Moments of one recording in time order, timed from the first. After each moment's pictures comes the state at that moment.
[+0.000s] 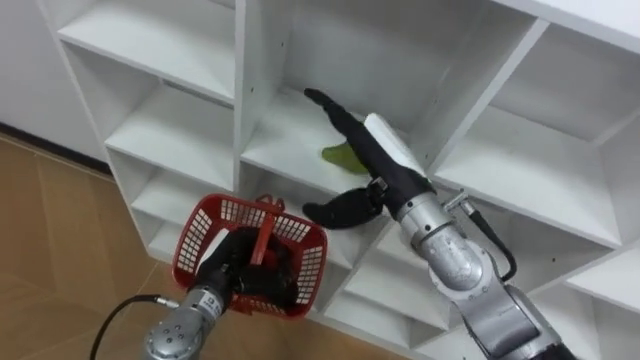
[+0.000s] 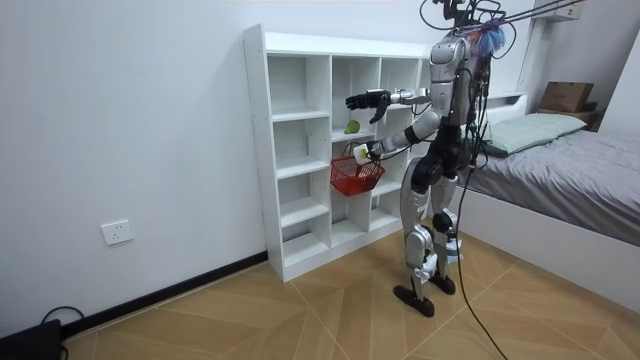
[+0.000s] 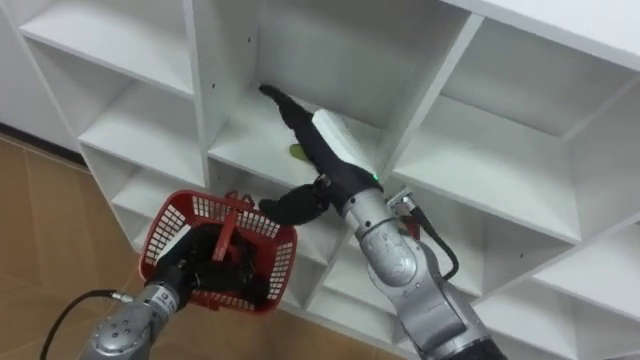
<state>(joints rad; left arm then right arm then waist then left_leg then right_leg) 0.01 0.18 -0.16 0.54 -0.03 -0.13 -0.13 -0.19 -0.27 0.39 0.13 -0.28 -0.15 -0.06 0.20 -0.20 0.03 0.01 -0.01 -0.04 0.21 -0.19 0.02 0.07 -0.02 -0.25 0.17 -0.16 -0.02</state>
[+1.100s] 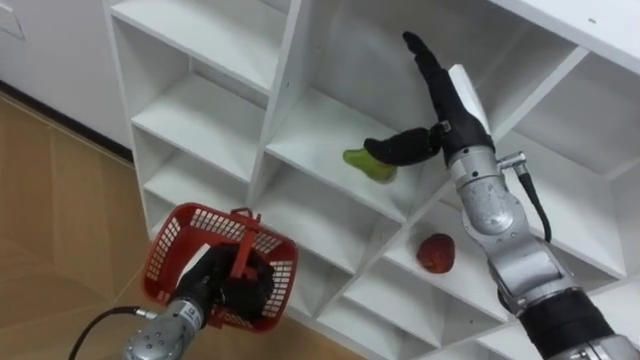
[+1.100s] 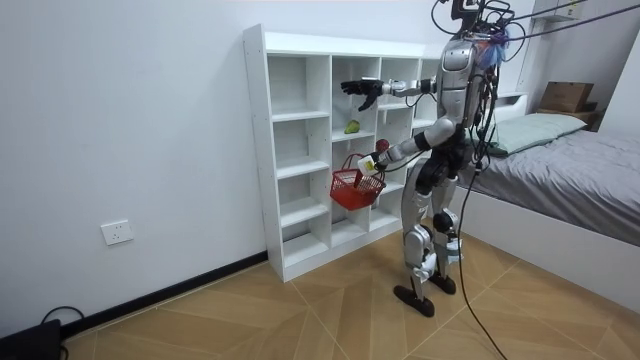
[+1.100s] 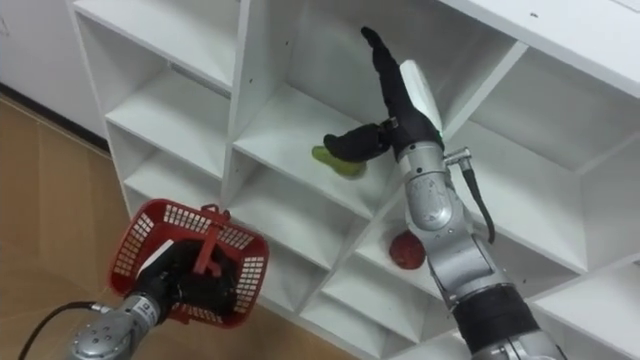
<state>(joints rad) 0.05 0.22 -0.10 0.51 0.02 0.00 -0.19 -0.37 -0.31 0.27 0.38 -0.19 -0.11 -0.21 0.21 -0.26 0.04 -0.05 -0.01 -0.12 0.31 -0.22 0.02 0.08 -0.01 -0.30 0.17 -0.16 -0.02</state>
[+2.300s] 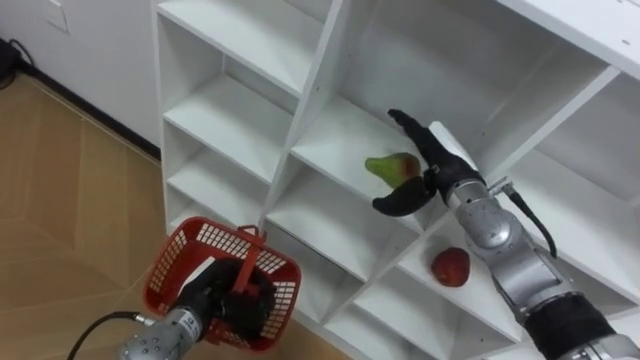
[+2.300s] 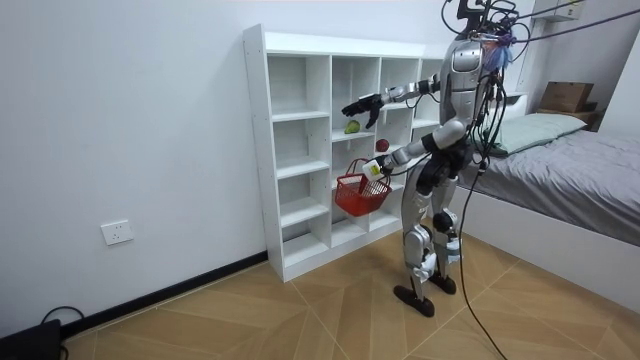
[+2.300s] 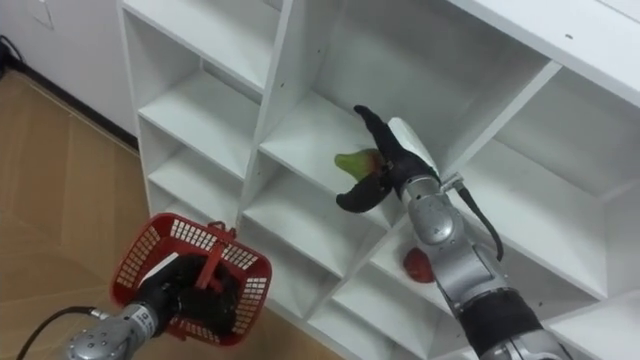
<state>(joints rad) 0.08 0.24 -0.10 0.46 0.05 0.08 -0.26 -0.37 -0.34 0.34 0.53 -0.22 0.04 -0.03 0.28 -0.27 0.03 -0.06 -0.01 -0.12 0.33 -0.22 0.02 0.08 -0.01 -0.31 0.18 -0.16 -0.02</state>
